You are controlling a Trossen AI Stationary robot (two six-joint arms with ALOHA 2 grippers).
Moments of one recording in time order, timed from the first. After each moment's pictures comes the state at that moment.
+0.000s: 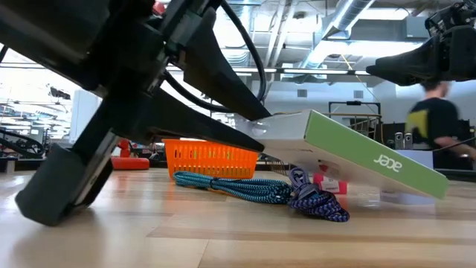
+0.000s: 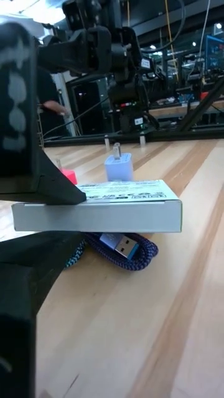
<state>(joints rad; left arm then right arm) -0.67 2.13 1.12 0.30 -0.79 1.02 0.13 0.02 0.01 0.04 0.34 -0.24</state>
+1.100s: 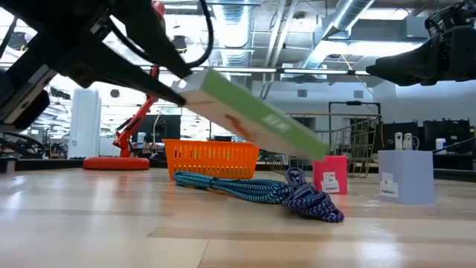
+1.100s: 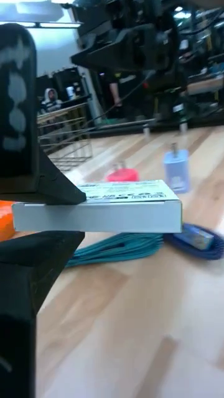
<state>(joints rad) -0.73 1.91 1.12 -0.15 -0.90 0.79 0.13 0.02 0.01 0.04 0.34 -0.24</state>
